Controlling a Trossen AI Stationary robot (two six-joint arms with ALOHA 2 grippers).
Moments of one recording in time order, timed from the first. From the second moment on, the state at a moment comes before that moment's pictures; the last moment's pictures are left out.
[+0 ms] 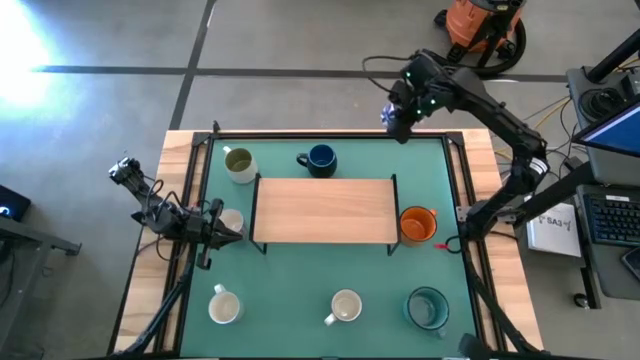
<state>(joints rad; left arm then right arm) -0.75 0.02 0.03 0.07 -0.64 0.00 -0.75 1.57 1.79 -1.24 -0.08 -0.26</state>
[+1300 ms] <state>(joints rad) -0.75 0.02 0.03 0.07 -0.64 0.00 -0.11 1.65 1.88 -1.48 -0.08 -0.38</state>
